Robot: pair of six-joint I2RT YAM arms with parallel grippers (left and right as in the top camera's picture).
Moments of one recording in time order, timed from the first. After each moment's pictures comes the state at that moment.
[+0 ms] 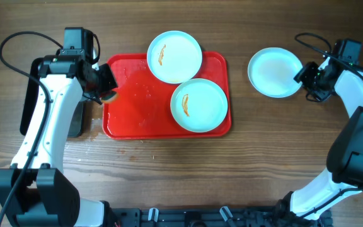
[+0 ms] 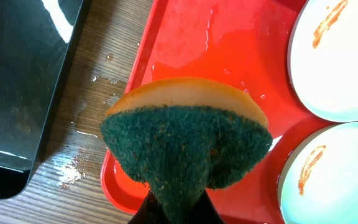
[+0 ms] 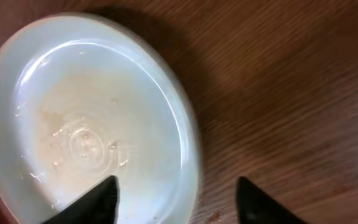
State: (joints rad) left arm -0.02 1.62 1.37 -1.02 0.05 -0.40; right arm -0.33 1.89 1.26 -0.57 -0.21 0.37
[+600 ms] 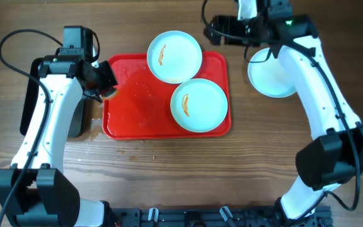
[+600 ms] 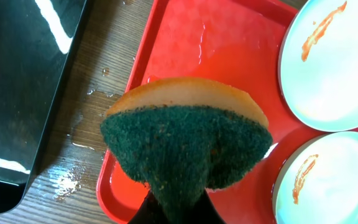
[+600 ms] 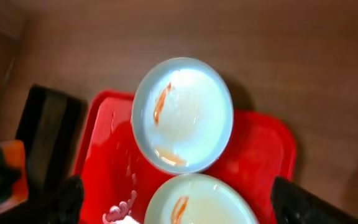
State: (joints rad) left arm -0.02 1.62 1.37 -0.98 0.05 -0.40; right arm 0.22 1.88 1.81 -0.78 -0.40 0.23
